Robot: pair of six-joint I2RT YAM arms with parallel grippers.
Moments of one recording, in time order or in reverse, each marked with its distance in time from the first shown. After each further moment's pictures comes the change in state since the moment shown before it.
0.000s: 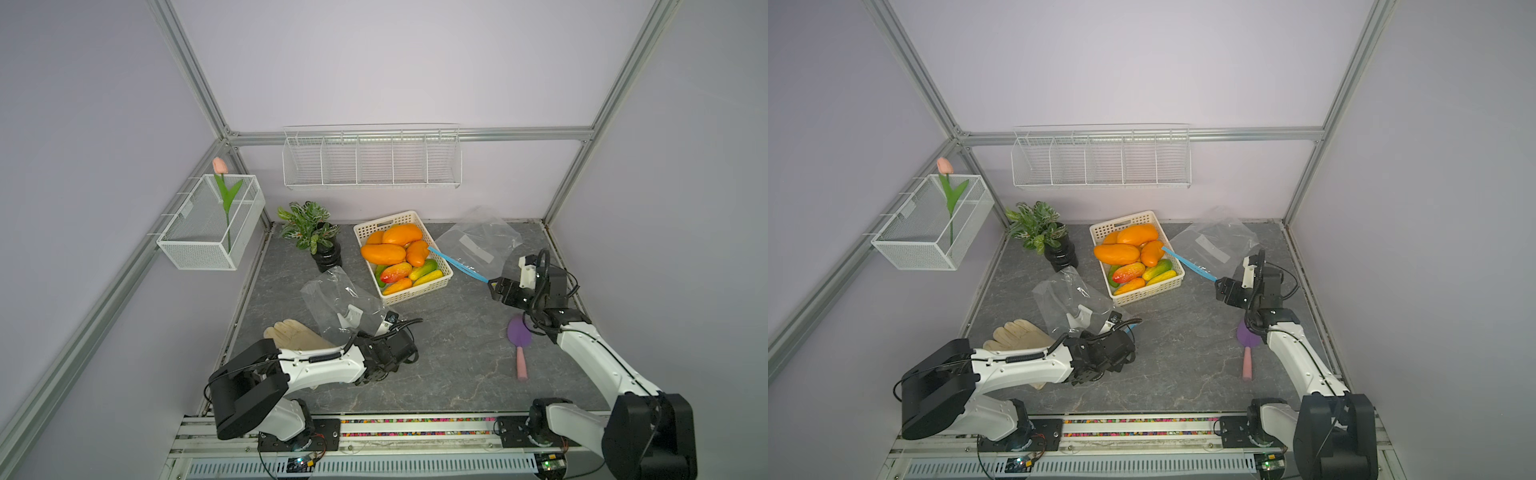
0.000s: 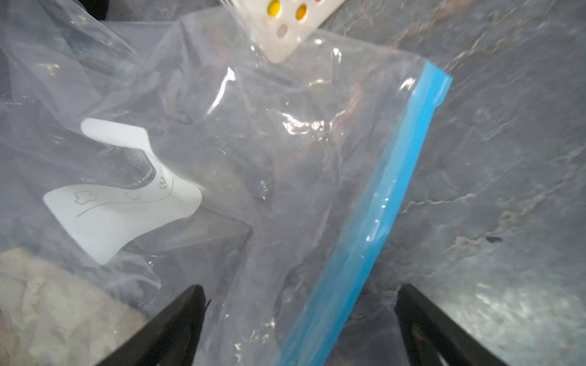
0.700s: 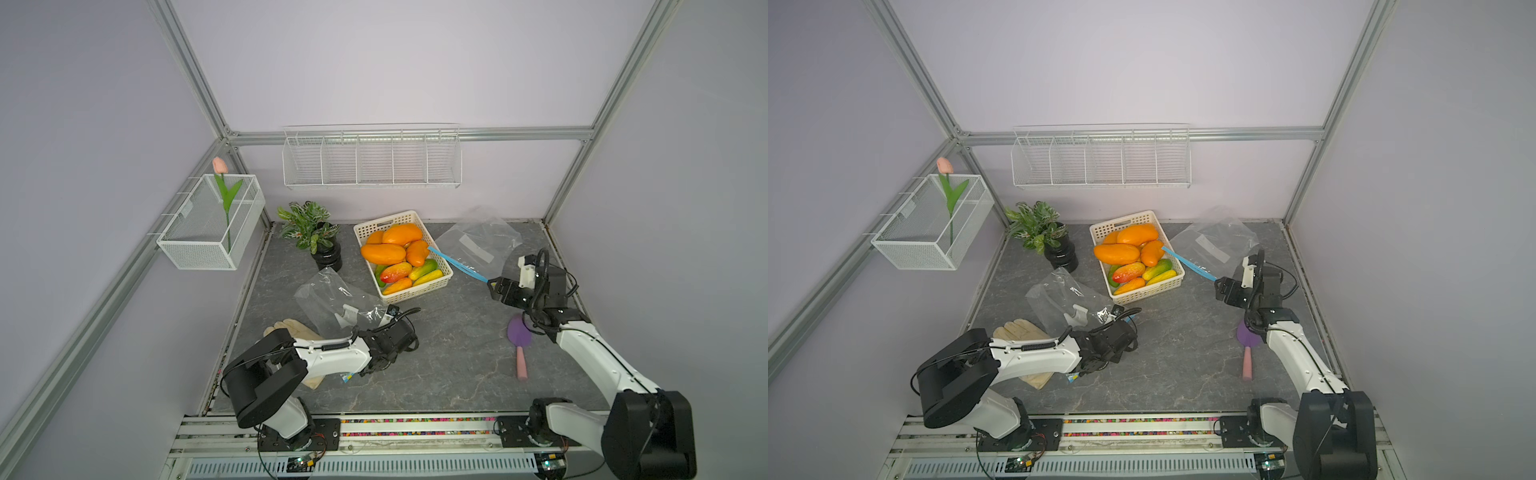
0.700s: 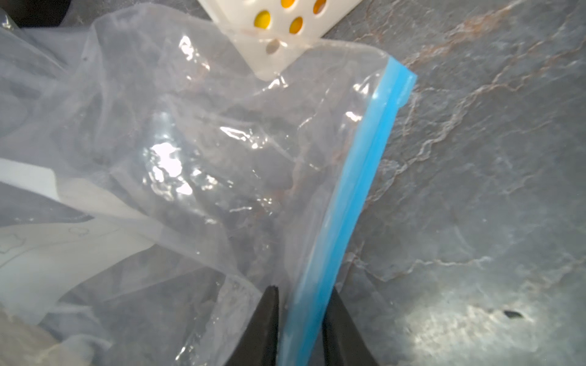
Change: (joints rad) left arm 0.083 0.060 0.021 0.132 0.056 0.038; right arm 0.001 0.012 0.000 0.008 -0.008 0.002
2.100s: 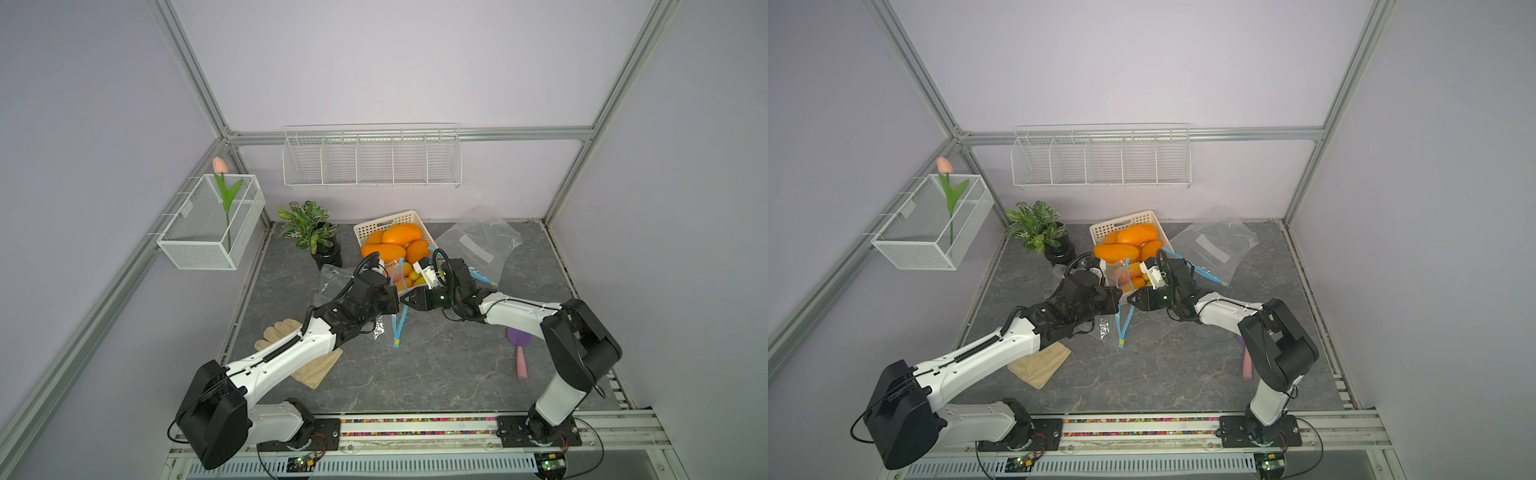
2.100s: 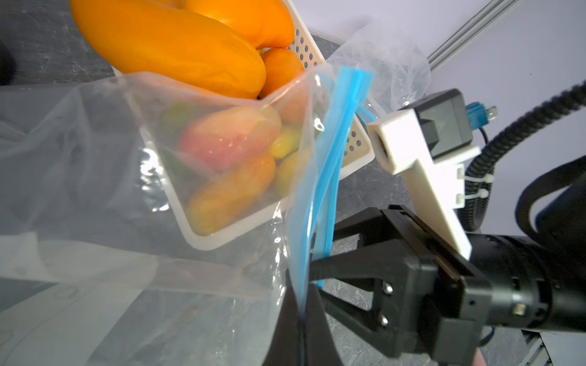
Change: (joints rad) left arm 0.267 -0.285 0.178 0.080 0.440 -0.142; right arm 0.576 0.558 0.288 0.310 -0.327 0.161
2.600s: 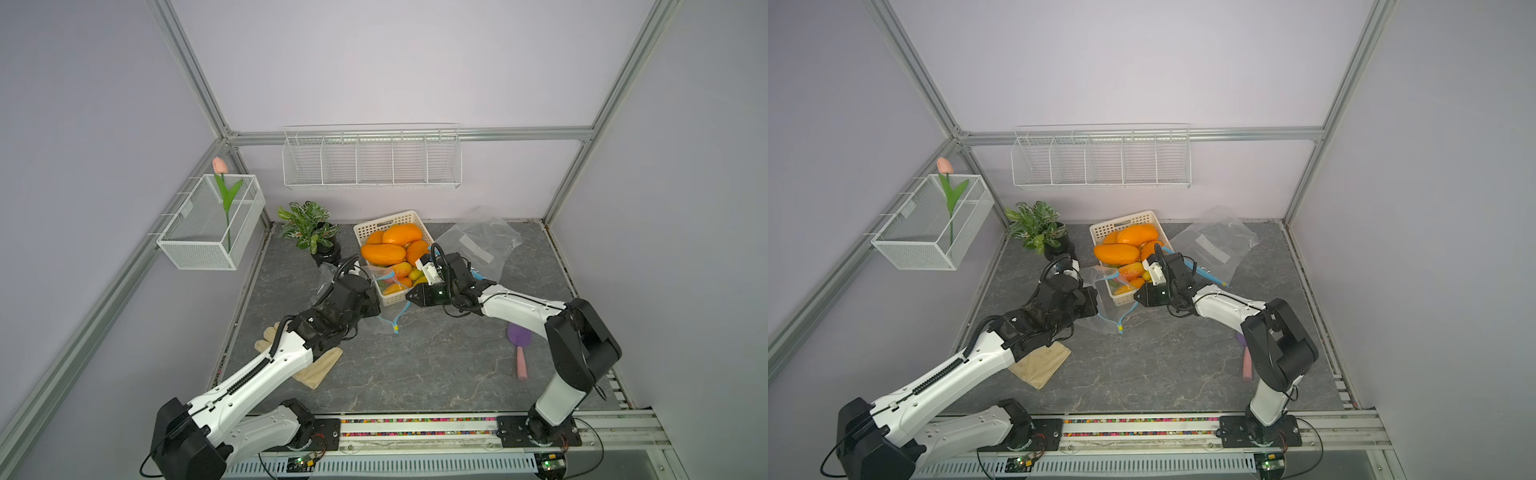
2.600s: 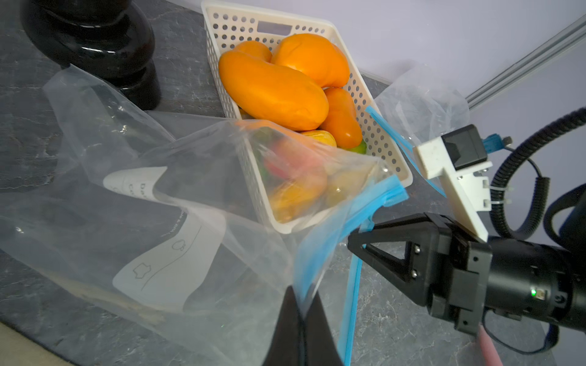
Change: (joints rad) left arm 0.021 -0.180 -0.005 -0.200 -0.169 -0.032; right arm 0.017 -0.003 0.144 -0.273 0.123 -0.055
